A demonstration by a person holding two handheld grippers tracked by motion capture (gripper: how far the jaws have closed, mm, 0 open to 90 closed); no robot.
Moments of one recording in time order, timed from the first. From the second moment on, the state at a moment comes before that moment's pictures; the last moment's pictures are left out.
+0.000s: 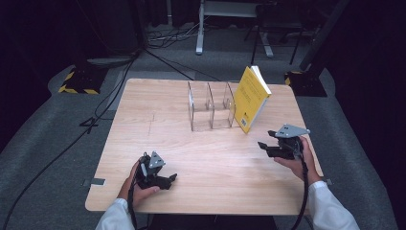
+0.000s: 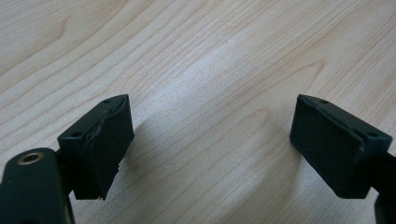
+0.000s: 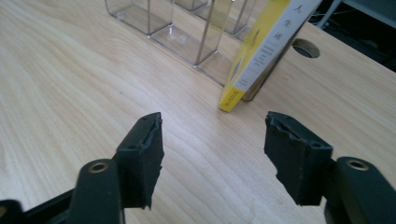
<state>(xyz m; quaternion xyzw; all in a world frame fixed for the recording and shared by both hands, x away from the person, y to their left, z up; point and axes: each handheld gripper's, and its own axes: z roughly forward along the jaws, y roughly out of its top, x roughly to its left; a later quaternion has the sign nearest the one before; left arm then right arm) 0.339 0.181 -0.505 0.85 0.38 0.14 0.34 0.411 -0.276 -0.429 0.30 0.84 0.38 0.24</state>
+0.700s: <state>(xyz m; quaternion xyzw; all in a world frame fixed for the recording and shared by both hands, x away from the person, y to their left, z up) 0.339 0.181 -0.505 0.85 0.38 0.15 0.34 0.379 -0.285 -0.445 0.28 0.86 0.35 0.26</state>
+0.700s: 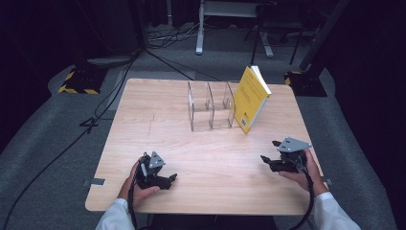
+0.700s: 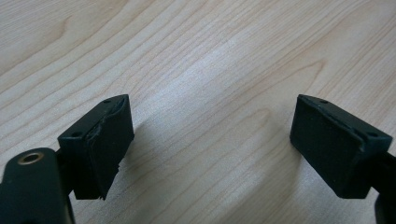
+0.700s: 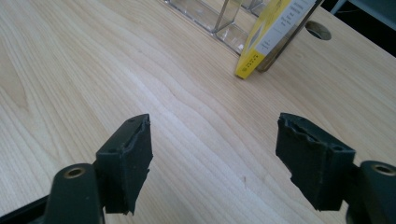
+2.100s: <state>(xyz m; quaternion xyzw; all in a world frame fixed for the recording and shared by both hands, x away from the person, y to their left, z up) 0.339 0.181 -0.505 0.85 0.38 0.15 0.34 0.336 -0.365 -0.493 0.40 0.82 0.35 0.24</state>
